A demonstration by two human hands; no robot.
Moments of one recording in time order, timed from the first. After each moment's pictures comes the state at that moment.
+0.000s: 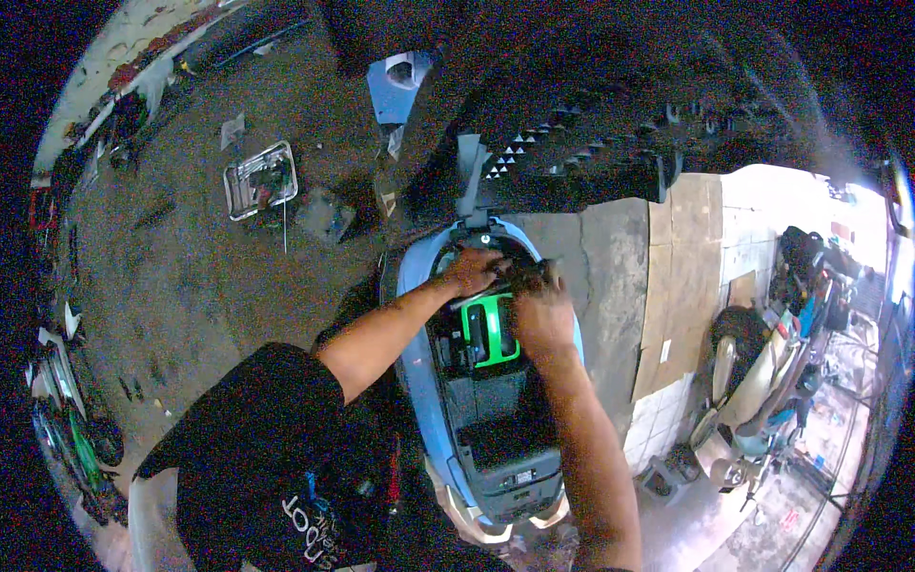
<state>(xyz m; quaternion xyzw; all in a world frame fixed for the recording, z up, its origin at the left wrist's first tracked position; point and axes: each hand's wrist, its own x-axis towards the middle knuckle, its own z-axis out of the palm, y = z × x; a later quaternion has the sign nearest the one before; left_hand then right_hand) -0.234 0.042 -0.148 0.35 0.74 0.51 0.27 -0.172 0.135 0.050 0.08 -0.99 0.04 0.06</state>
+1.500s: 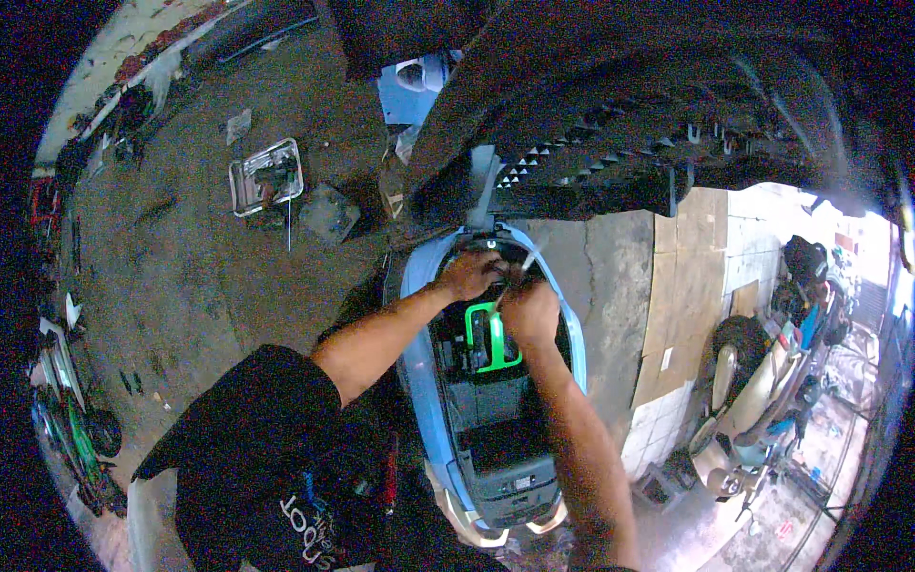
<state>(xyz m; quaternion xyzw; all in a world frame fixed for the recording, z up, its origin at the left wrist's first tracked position) -0.222 0.051 -0.167 0.35 0.74 0.52 0.22 -0.175 0.137 0.024 -0.24 -0.95 0.12 -0.17</state>
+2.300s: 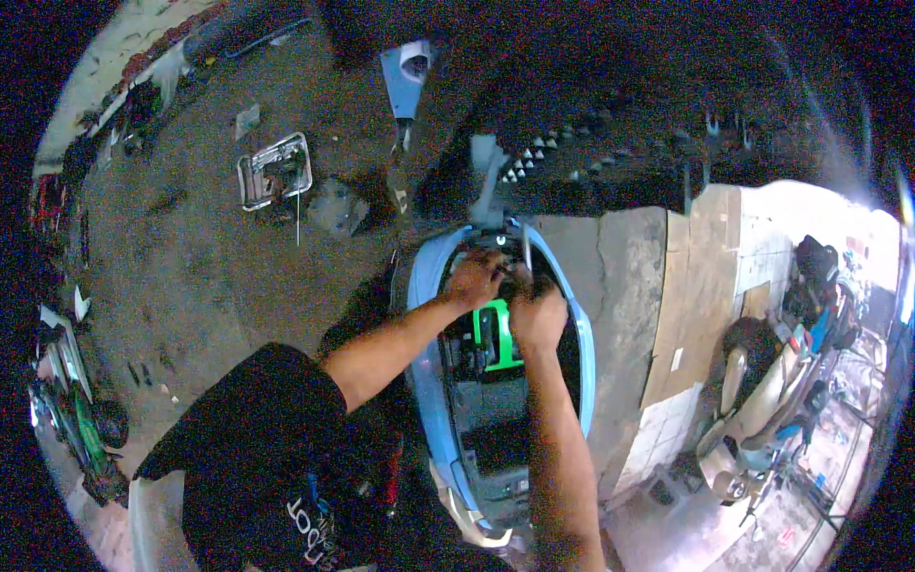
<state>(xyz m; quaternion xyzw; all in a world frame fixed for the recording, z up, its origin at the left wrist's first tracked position) -0.213 0.035 -0.143 0.28 0.83 0.47 0.12 -0.179 0.114 0.016 -0.36 -0.90 0.21 -0.10</state>
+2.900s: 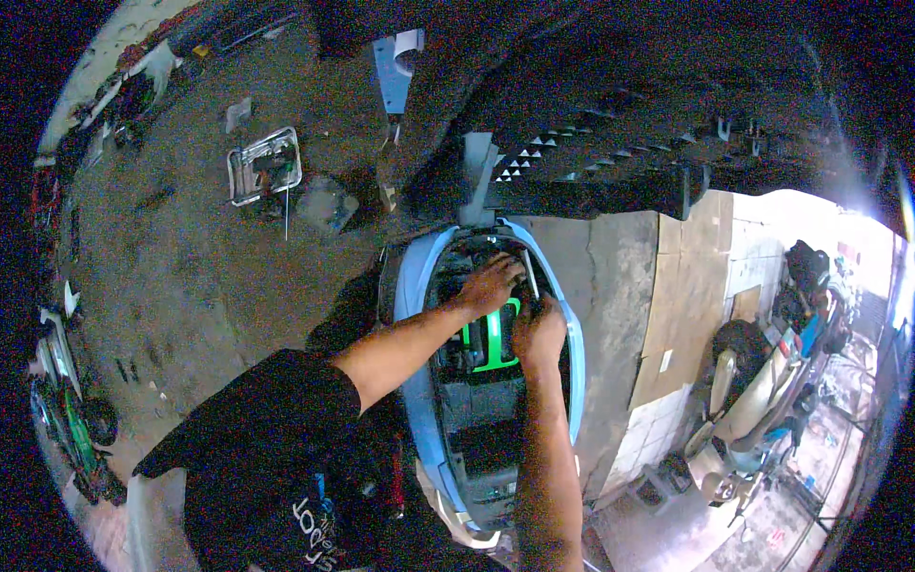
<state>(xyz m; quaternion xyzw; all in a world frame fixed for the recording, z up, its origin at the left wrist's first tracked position) -0.198 0.068 -0.156 0.37 0.79 0.45 0.19 -0.135 0.142 -0.014 -0.30 -0.93 0.20 -0.08</state>
